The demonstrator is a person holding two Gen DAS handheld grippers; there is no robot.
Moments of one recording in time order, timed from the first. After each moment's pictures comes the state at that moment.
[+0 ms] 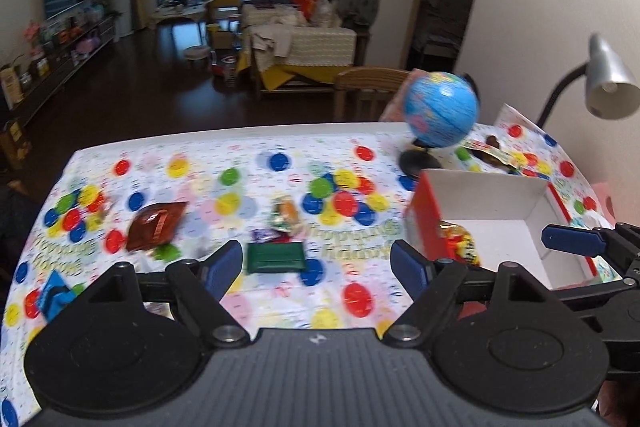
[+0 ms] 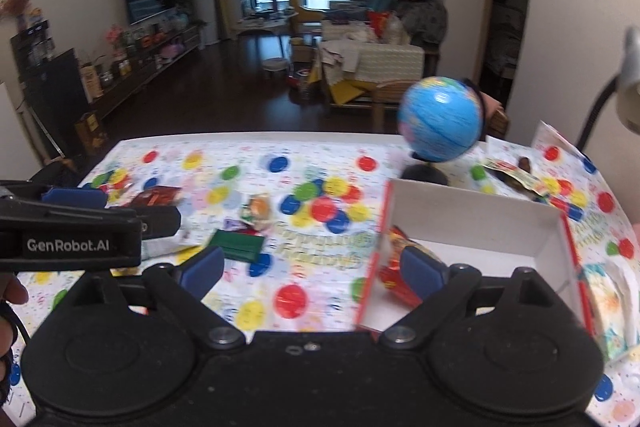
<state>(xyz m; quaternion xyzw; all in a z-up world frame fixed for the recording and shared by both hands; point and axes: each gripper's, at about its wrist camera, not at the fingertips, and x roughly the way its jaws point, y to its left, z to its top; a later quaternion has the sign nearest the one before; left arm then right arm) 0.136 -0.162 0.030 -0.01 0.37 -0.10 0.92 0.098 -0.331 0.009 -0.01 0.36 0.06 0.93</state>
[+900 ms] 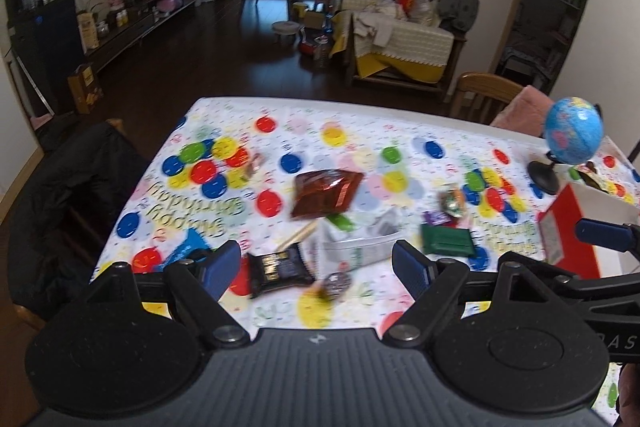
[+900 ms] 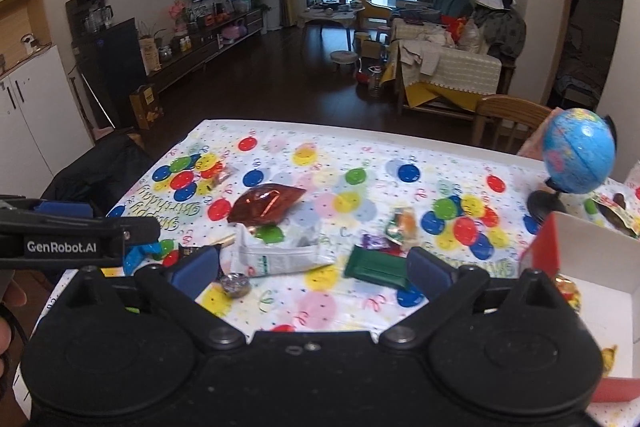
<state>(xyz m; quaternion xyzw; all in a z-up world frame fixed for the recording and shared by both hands) 0.145 0.029 -0.008 -0.05 0.40 0.00 0.92 0.132 -0.166 -0.018 -0.04 0.37 0.14 0.92</state>
